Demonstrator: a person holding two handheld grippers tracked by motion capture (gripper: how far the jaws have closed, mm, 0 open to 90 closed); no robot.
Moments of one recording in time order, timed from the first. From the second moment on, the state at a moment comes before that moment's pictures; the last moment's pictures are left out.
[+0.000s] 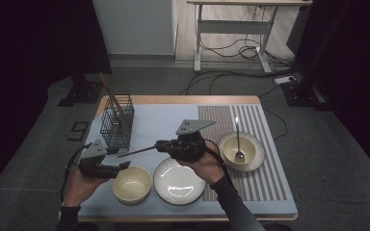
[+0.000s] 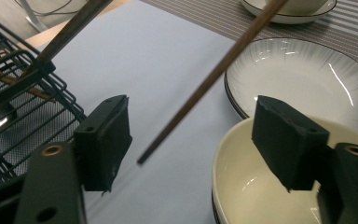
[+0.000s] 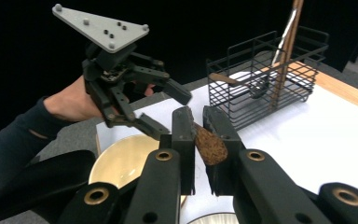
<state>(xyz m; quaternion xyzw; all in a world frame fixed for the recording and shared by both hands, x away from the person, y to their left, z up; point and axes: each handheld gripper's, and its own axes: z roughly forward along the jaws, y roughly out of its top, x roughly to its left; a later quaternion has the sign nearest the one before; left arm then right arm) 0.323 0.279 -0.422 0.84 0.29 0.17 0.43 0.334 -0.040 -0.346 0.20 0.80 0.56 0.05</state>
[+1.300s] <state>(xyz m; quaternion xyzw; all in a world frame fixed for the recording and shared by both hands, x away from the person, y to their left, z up) 0.323 0.277 -0.428 0.87 0.22 0.20 0.41 0.363 -0.030 -0.347 0.24 0.79 0.56 -0.01</state>
